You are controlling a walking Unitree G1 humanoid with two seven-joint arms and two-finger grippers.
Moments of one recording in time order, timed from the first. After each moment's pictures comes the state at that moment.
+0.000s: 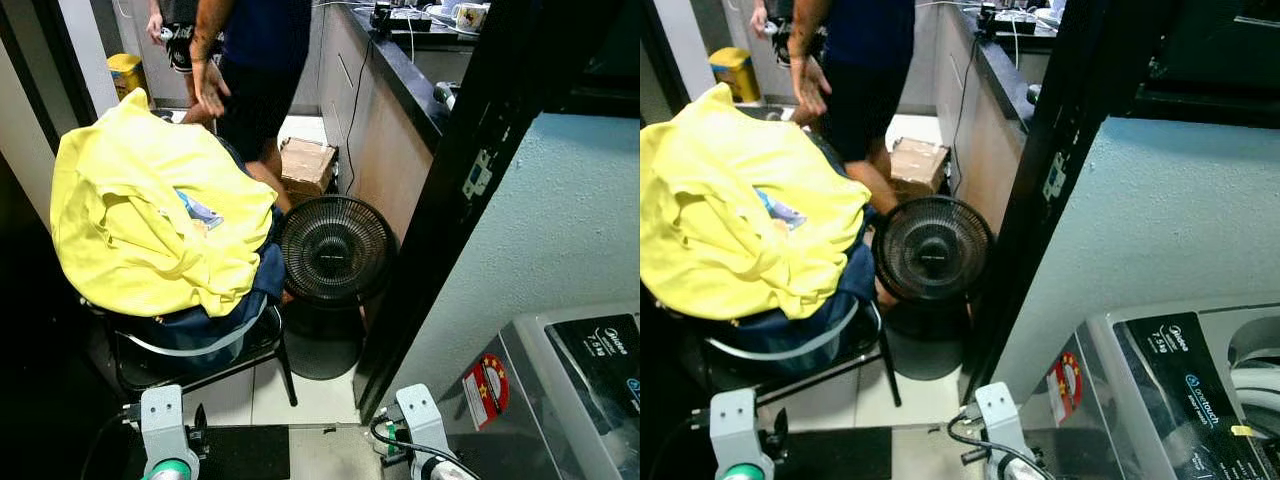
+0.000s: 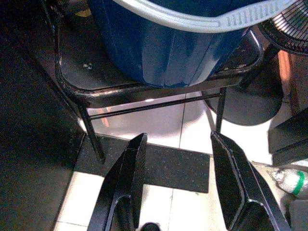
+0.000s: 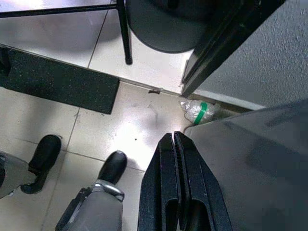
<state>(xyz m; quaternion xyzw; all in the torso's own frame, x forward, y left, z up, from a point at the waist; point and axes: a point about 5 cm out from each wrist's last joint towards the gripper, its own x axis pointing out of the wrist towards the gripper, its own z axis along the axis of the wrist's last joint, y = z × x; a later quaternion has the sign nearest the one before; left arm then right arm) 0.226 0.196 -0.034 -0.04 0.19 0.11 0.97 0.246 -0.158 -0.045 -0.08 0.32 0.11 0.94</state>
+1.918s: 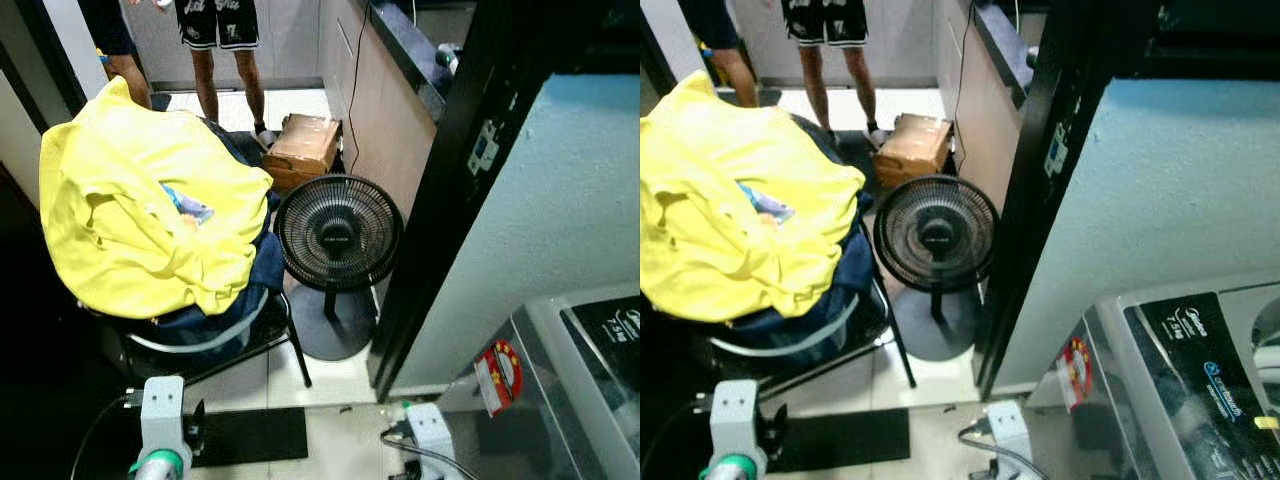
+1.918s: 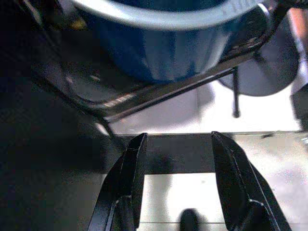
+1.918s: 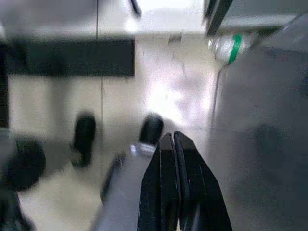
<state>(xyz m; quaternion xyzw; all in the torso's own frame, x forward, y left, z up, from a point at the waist) 0.242 0.207 -0.024 0.01 0.20 0.03 0.98 0.234 -0.174 -0.055 0.01 0.37 0.02 0.93</state>
